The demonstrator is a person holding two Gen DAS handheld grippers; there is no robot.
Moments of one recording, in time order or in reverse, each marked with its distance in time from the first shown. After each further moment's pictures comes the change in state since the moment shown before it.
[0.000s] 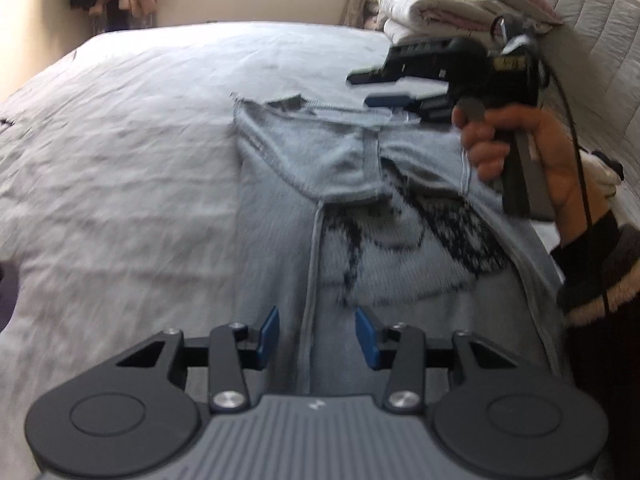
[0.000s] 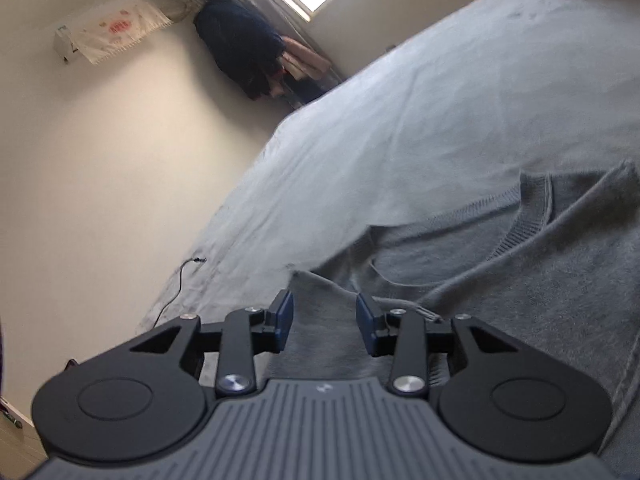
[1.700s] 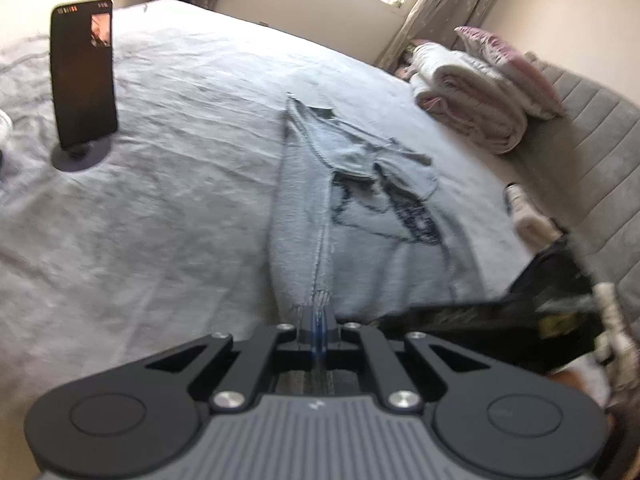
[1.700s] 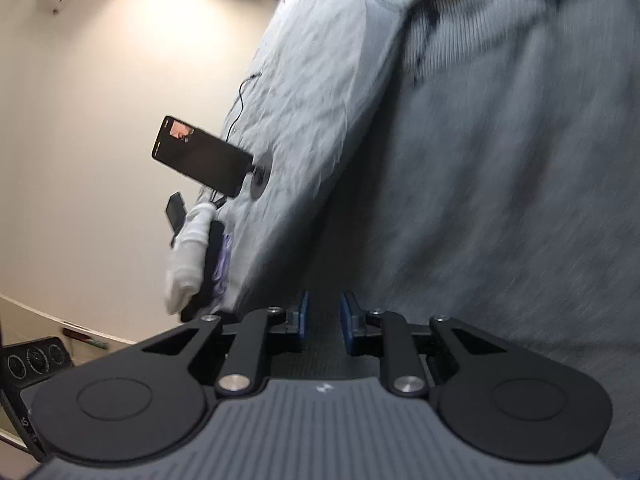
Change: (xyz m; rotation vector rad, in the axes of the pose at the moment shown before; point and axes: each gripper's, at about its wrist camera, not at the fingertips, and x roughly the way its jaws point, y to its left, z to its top) left arm -0.132 0.018 -0.098 -0.319 -0.089 -0.116; right arm -0.098 0.099 -0.250 0.247 0.433 0.163
